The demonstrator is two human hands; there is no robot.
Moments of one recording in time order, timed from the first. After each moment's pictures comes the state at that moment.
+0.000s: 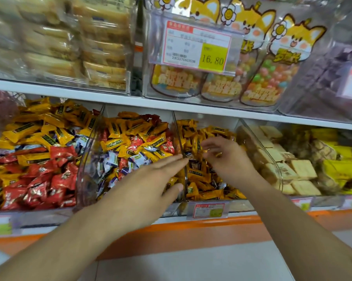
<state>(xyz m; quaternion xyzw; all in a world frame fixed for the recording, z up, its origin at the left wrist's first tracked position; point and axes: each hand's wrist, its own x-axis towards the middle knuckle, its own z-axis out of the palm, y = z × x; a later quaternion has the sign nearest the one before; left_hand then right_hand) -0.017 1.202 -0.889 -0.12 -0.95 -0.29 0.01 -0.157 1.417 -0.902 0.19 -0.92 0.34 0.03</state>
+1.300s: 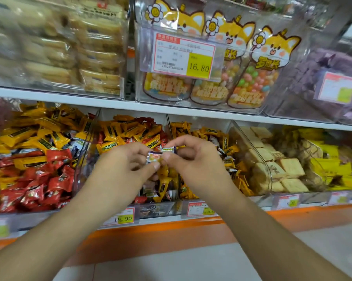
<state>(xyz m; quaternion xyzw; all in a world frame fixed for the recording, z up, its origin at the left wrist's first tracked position) -0.010 1.191 -0.866 0.08 -0.82 -0.56 0.10 -0.073 1.359 -0.858 0.19 -0.81 0.55 -0.05</state>
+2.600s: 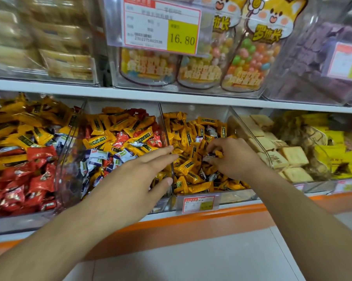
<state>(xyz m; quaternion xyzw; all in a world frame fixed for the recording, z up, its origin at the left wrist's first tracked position) -0.018 1.215 -0.883 -0.09 -0.96 -0.26 -0.01 -0.164 1.457 -0.895 0.16 -0.98 0.12 -0.01</state>
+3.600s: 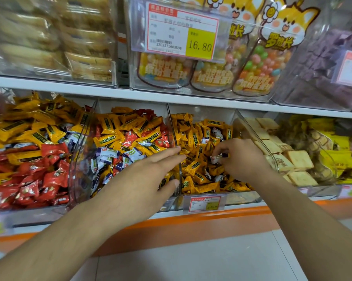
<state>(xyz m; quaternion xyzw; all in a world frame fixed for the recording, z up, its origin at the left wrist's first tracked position) -0.017 1.208 -0.887 -0.12 -0.95 -0.28 0.00 -0.161 1.455 -0.897 0.16 -0.98 0.09 0.03</state>
